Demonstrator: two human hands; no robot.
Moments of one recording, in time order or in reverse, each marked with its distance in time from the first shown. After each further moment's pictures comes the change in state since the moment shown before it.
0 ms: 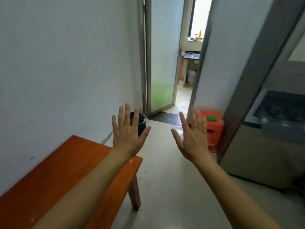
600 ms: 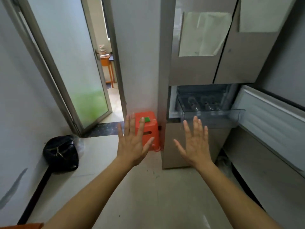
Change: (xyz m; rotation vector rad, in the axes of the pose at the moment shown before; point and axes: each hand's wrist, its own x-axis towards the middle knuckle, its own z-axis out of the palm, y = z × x) left_hand 0.128 0.377 0.190 -0.153 -0.138 0.482; right_hand -0.023 0.404 -0.020 -0.319 -0.047 0.392
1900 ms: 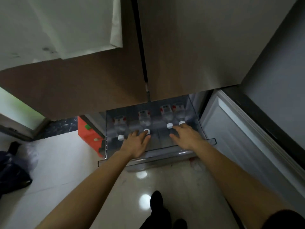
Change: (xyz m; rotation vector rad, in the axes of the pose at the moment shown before) left_hand 0.436 0.303 0.330 -0.266 -0.819 -0.065; right_hand 0.337 0.454 0.234 0.272 -0.832 0.166
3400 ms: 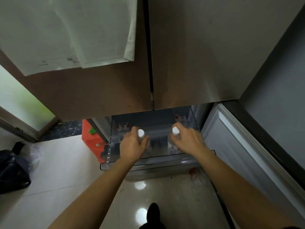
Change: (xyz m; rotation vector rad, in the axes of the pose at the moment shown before) left_hand -0.029 0.024 -0.022 -0.284 0.613 -0.071; right_hand -0.037 -0.028 -0.050 0.086 0.280 -0.103
